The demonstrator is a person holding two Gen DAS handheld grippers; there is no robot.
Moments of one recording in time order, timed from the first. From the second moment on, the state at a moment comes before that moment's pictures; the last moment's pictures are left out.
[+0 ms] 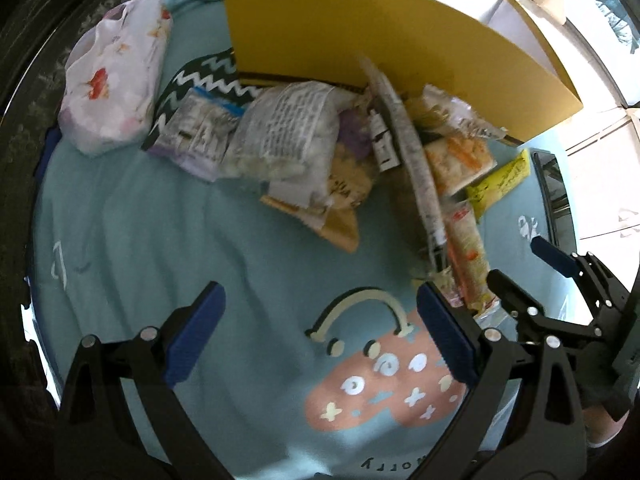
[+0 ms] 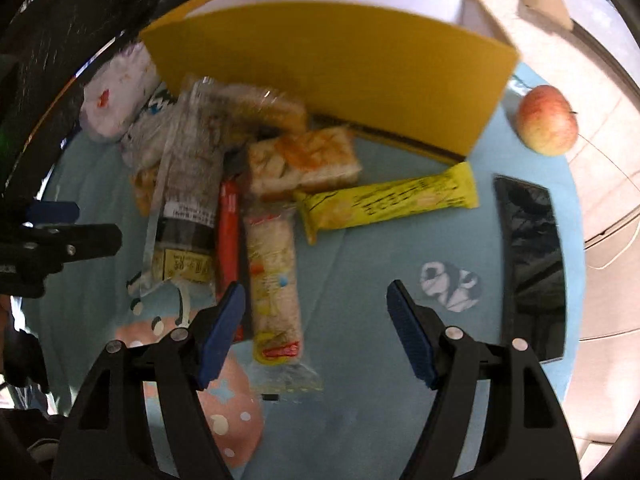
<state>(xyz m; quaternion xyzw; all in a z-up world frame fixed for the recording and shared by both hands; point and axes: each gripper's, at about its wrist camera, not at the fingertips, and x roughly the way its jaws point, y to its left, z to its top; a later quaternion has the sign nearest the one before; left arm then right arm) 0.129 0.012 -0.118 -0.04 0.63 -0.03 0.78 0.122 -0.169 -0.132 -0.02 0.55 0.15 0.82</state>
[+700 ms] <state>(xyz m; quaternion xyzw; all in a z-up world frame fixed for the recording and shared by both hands) 0.150 -0.029 -0.113 -0.06 0.65 -0.07 0.76 0.116 -0.199 -0.143 0.06 0.58 0.17 0.79</state>
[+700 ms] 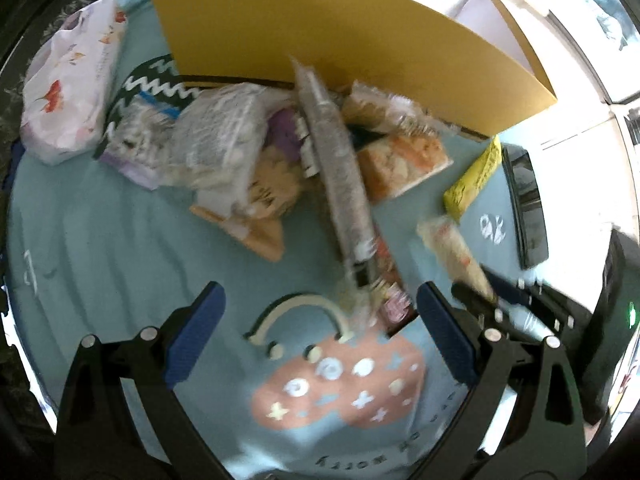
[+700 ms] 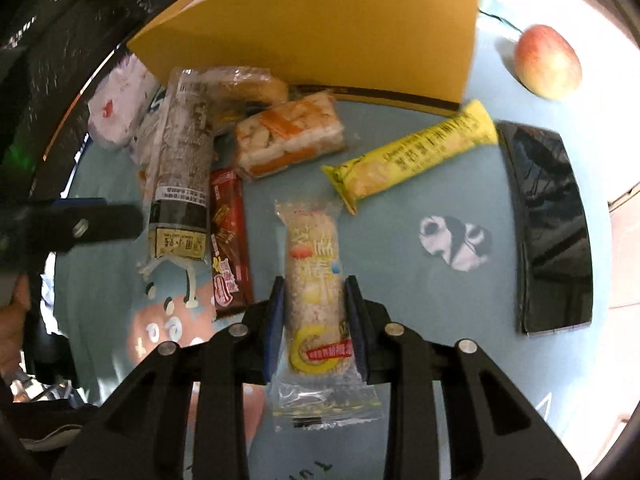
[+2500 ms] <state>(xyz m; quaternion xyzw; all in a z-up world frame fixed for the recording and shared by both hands) 0.120 -0.002 -0.062 -0.04 0.59 -0.10 0.80 0.114 -0.210 -0.056 0.03 0.54 0.20 0.82</state>
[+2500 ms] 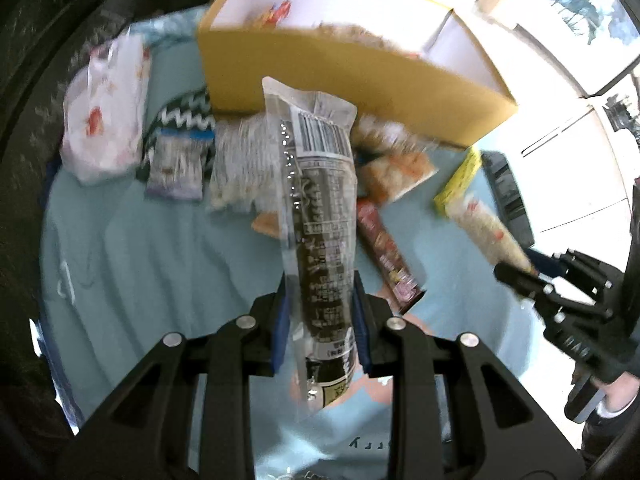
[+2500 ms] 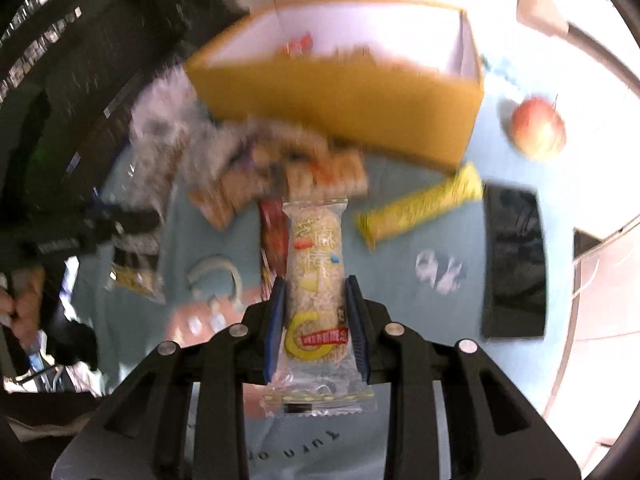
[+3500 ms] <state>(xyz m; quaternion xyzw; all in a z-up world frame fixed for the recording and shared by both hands) 0.285 -0.013 -0.008 -0.07 0.51 -0.05 0.86 0.251 -0.236 -0.020 0.07 0.44 0.13 0.89</state>
